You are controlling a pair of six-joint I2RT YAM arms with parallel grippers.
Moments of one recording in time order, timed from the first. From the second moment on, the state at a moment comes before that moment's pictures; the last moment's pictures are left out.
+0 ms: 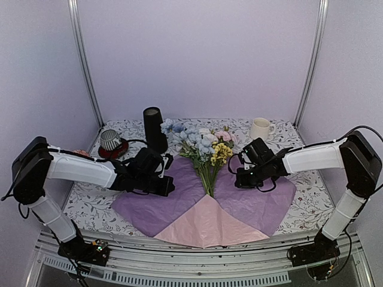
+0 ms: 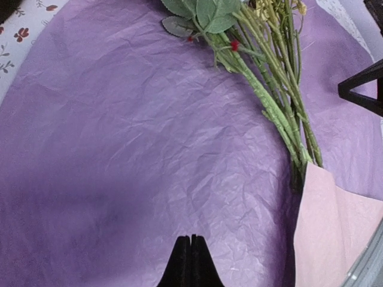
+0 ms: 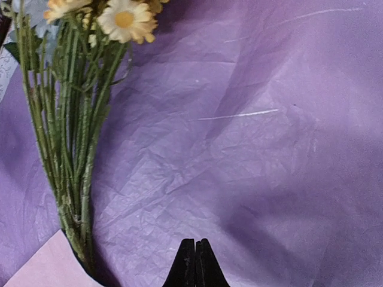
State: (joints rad) left arm -0.84 1.61 0.82 -0.04 0.00 -0.50; right arm 0.67 1.68 0.92 -0.25 -0.09 0.57
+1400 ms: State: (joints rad) left arm -0.83 1.91 0.98 0.04 0.04 -0.50; right arm 0.34 1.77 0.93 -0.21 -0.04 0.55
